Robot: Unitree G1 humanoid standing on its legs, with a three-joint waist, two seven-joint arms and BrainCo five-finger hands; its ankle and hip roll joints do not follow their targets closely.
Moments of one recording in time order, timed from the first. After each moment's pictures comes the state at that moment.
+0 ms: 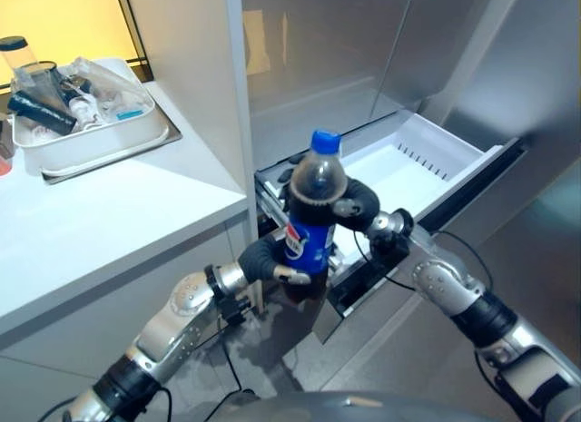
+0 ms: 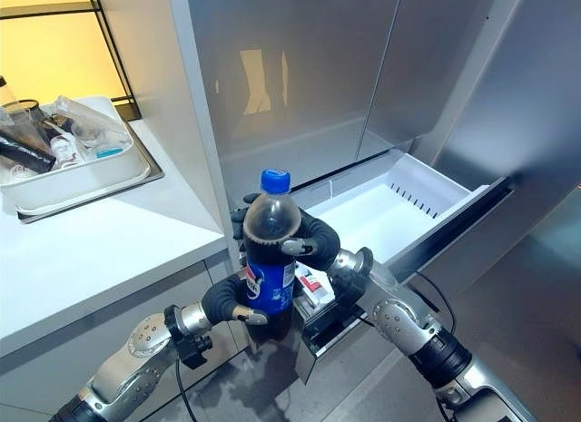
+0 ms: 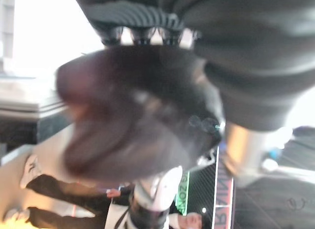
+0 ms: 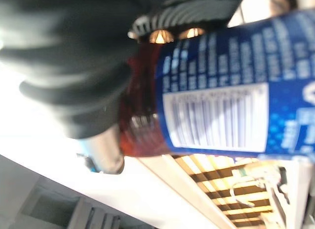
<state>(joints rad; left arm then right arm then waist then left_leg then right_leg) -0.04 0.62 -0.49 -0.21 -0.66 -0.16 -0.49 -0.40 -0.53 0.55 -0.14 1.21 -0.01 0.61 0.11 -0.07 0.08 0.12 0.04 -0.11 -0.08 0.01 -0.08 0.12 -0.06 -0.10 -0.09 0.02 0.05</state>
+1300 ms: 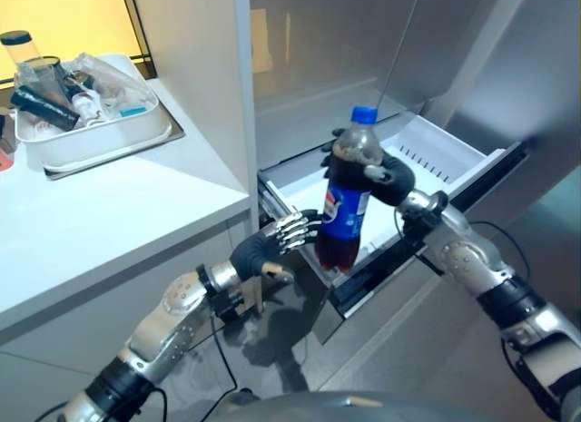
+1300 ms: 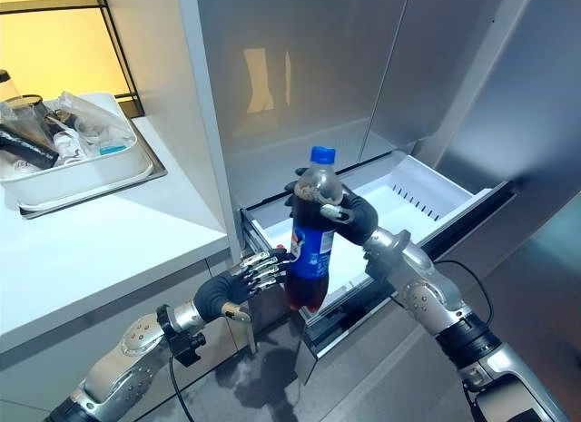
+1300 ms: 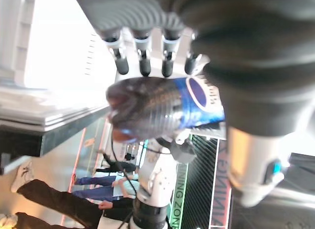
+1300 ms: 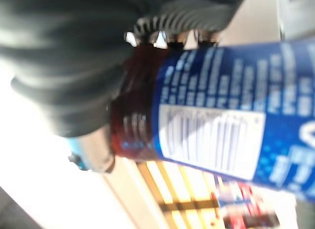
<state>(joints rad) -0.01 0.66 -0.45 -0.21 -0.73 -0.12 -0.50 -0.44 -0.67 0.39 0.08 1.20 -0.11 0.51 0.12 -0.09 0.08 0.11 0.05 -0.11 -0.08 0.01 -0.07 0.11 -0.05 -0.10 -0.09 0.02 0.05</state>
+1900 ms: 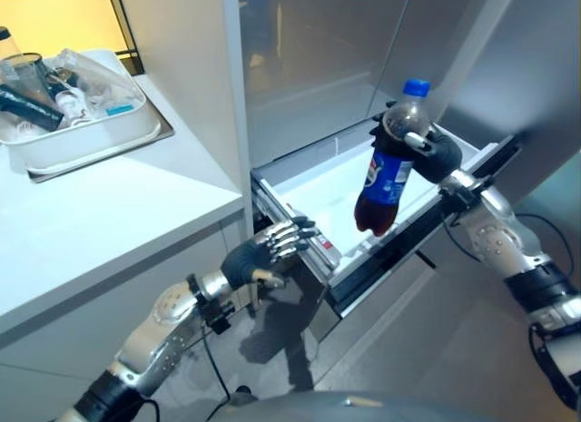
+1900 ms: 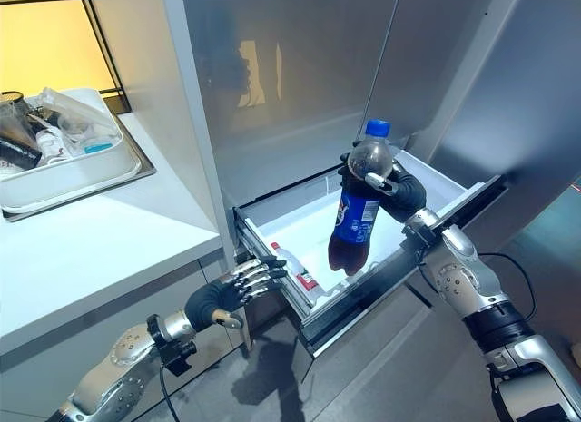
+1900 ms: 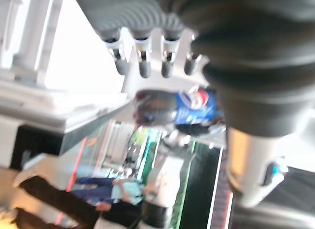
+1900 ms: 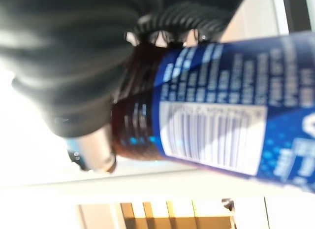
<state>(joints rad) 0.08 0.65 -0.35 -0.22 -0.78 -0.12 -0.51 -0.47 -0.76 0.29 0.18 1.18 -0.14 0.45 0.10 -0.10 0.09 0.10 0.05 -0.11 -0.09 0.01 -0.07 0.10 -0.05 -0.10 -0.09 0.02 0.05</state>
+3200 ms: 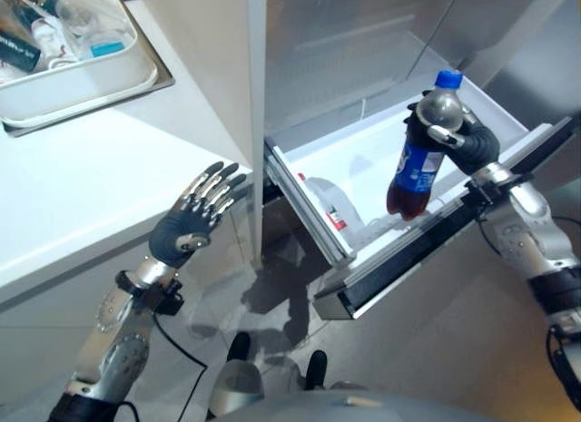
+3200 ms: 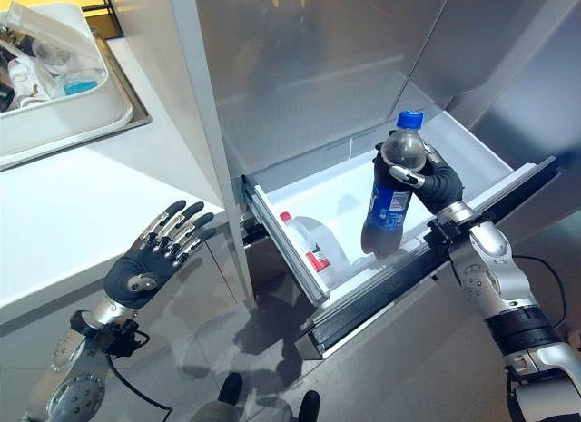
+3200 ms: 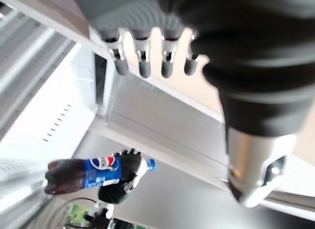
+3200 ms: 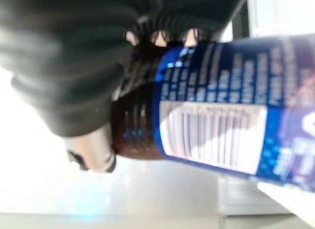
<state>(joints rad) 0.17 0.65 -0.06 -0.29 -0.96 -0.23 -0.49 -0.43 -0.90 0.19 0.23 0.97 -0.22 0.34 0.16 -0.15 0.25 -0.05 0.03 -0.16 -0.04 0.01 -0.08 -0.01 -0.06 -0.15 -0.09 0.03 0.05</state>
